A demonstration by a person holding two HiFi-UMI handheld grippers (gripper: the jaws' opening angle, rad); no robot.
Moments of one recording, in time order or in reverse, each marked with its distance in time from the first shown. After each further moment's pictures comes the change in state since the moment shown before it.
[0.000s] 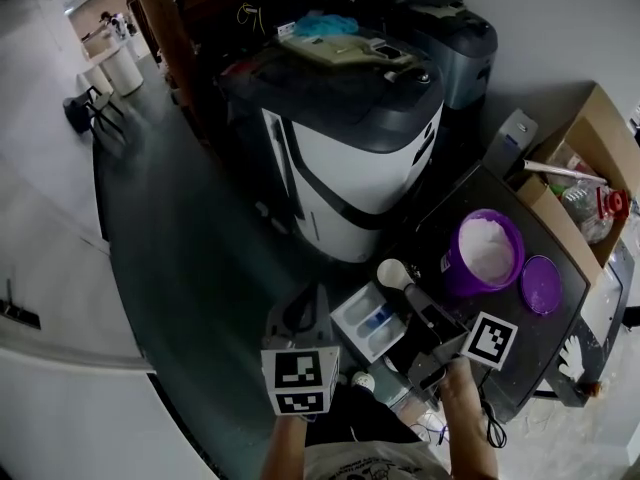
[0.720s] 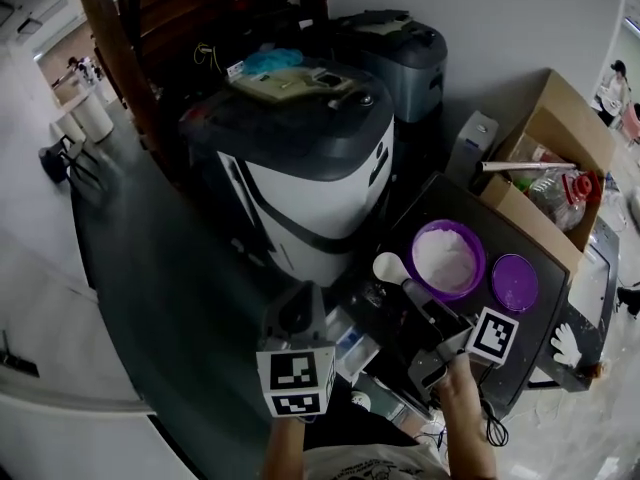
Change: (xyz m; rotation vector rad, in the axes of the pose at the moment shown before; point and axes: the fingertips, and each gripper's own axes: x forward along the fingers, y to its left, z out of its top) left arm 0.035 -0.056 0.056 0.073 -0.087 -0.101; right arm -0.037 0.021 0.074 0.101 -0.181 0.124
